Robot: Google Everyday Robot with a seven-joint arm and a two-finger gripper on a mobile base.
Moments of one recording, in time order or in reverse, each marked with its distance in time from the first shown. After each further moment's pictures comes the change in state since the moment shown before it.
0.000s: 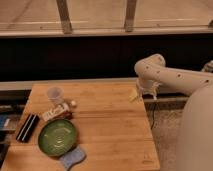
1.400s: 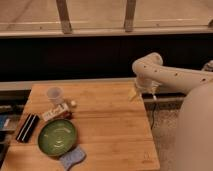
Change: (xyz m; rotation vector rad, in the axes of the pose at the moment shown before) arm -0.022 0.017 -0.006 0.015 -0.029 -0.066
